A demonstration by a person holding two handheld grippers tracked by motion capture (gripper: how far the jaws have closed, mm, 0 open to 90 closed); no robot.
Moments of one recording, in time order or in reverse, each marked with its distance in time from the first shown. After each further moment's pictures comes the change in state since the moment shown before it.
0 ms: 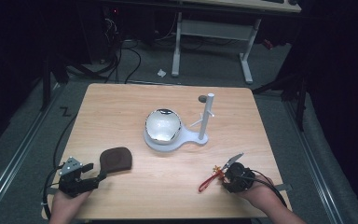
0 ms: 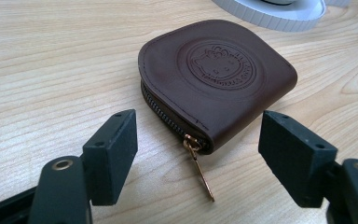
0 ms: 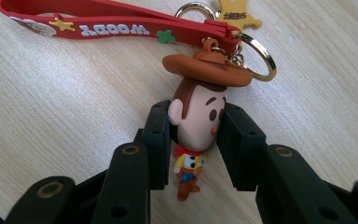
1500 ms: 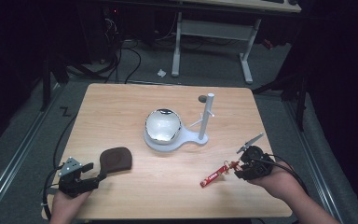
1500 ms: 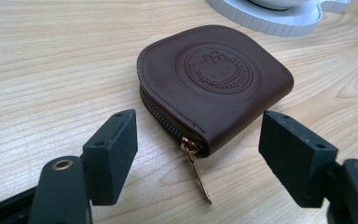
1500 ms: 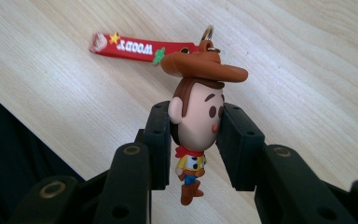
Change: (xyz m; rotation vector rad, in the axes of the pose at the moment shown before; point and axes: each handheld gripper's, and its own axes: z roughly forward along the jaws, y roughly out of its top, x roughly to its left) left arm -0.001 0.000 -0.001 -0.016 0.000 0.002; right arm -0.026 0.013 -0.085 -0.001 0.030 0.074
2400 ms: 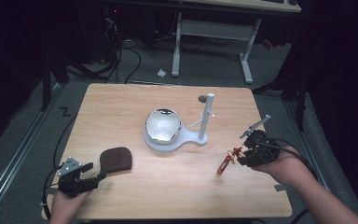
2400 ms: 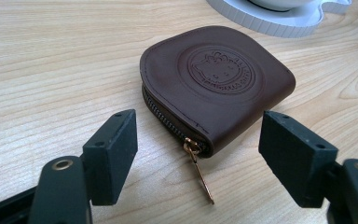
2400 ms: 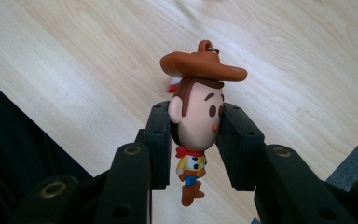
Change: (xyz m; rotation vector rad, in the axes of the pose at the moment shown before) left arm 0.001 0.000 -0.001 -0.006 0.002 -0.005; right arm -0.002 0.028 -0.052 -0.030 -0.032 -0.022
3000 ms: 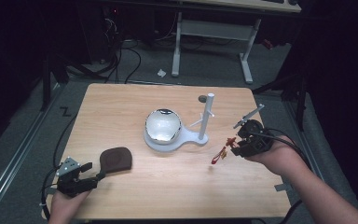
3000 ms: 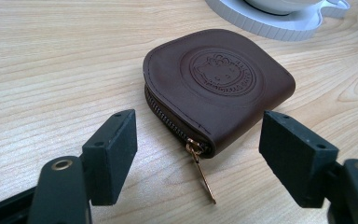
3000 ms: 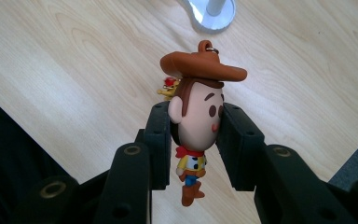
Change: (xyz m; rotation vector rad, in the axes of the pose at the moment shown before) left arm 0.002 0.000 -0.002 -0.009 -0.003 -0.006; right arm 0.002 0.029 -0.010 -0.034 -0.014 -0.030
